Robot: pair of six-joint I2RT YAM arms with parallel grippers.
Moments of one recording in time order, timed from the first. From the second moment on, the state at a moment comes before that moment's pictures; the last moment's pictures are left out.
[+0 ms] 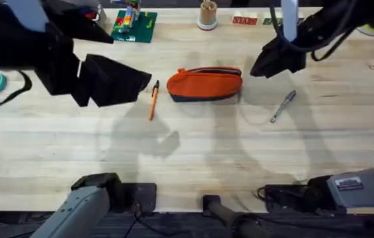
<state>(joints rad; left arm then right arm) 0.13 1.03 1.44 -1.41 0.66 0.71 0.12 1.65 1.41 -1.17 -0.51 -1.00</state>
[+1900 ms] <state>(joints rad) 0.13 1.02 1.44 -1.48 0.63 0.70 0.16 1.94 1.42 -1.02 -0.71 -1.16</state>
